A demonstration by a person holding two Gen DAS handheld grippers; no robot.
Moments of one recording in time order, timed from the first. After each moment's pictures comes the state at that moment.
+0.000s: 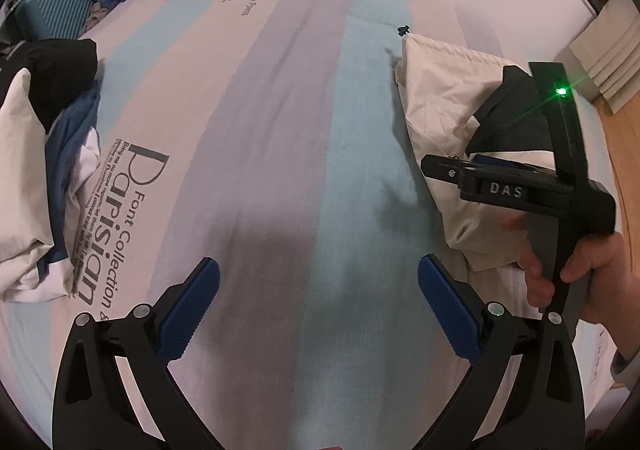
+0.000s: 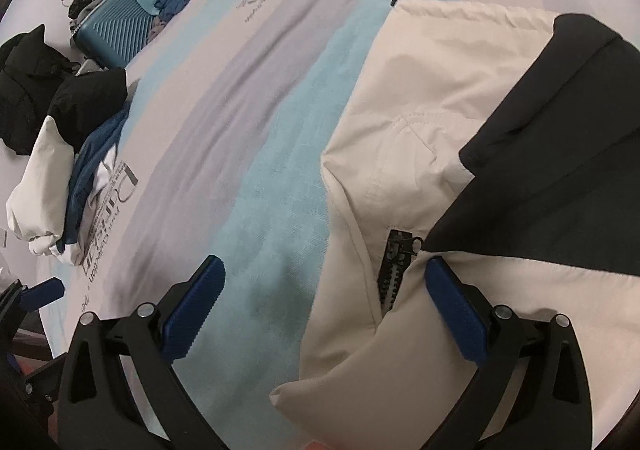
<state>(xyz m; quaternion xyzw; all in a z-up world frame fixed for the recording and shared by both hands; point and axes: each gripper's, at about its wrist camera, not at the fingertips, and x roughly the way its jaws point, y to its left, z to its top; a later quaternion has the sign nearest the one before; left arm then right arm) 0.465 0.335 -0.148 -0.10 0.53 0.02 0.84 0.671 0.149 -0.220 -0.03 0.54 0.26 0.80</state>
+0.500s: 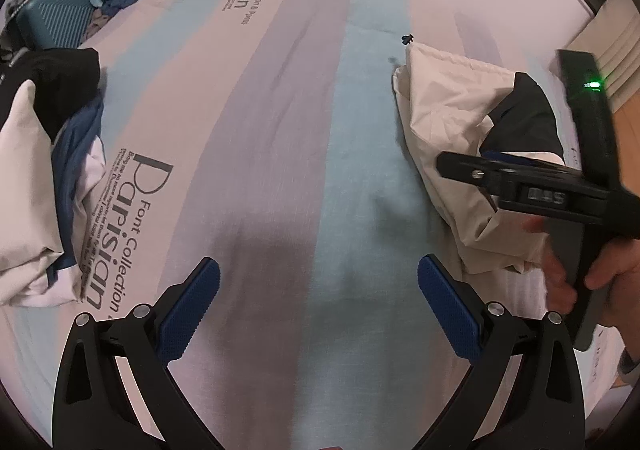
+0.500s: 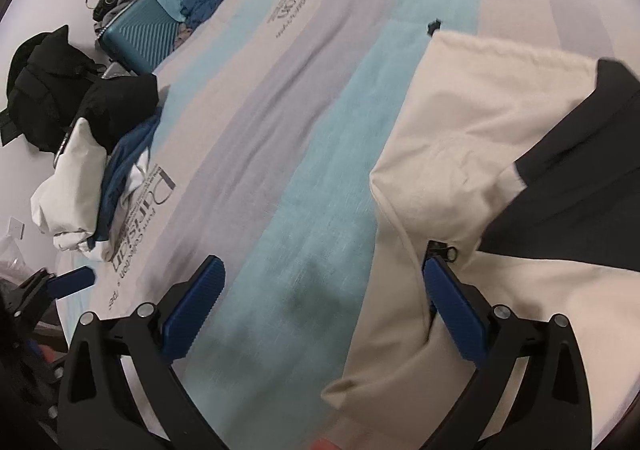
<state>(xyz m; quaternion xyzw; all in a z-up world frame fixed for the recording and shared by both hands) 0.468 0.336 -0.139 -0.10 0.52 0.02 0.85 0.660 0.143 -0.177 -0.02 0.53 0.29 0.80</state>
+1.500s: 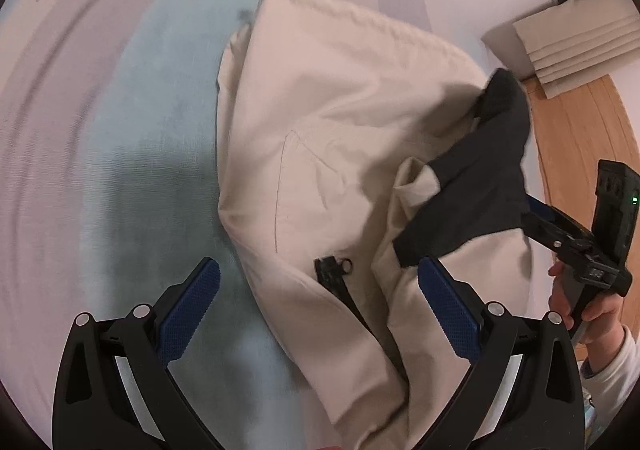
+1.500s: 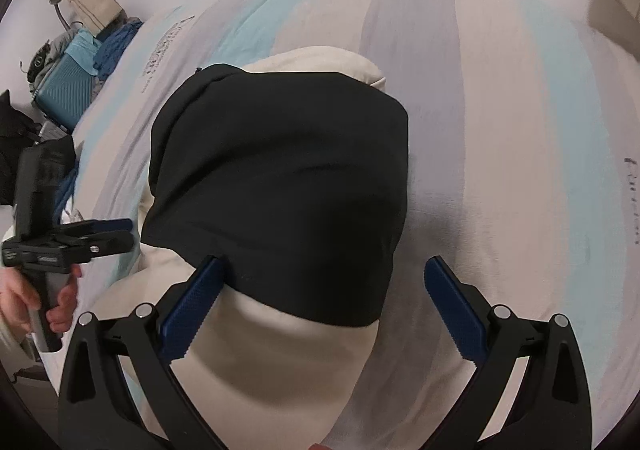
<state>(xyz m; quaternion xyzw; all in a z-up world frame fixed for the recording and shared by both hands) 0.660 0.233 -0.226 -0.18 0.58 -0.18 0.77 0.729 -0.079 -0.191 0.02 0.54 0.18 0.82</state>
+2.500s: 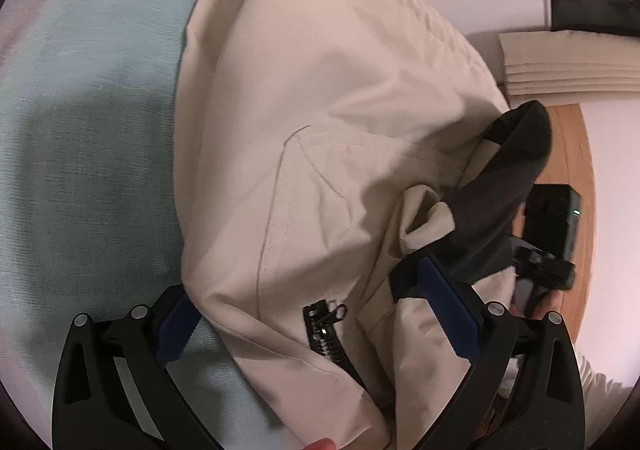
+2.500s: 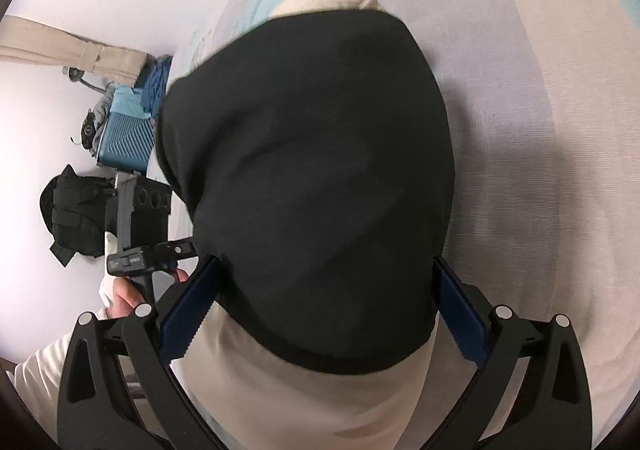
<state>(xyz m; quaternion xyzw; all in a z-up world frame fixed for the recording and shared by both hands) 0.709 0.232 -0.284 -0.29 0.60 -0.28 0.69 0.761 -0.098 -0.249 0.21 0.60 0.28 0.72</state>
